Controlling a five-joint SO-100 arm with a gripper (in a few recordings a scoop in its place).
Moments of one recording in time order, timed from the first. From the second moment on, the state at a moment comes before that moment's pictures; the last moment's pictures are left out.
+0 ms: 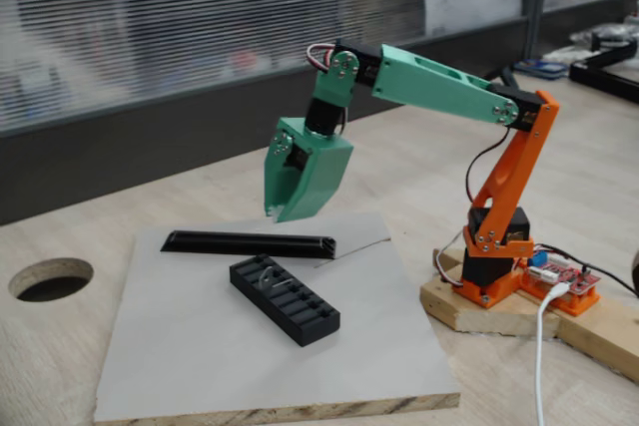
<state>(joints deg) -10.8 101.4 88.4 83.1 144.1</state>
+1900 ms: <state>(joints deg) -19.1 86.9 88.5 68.9 149.3</state>
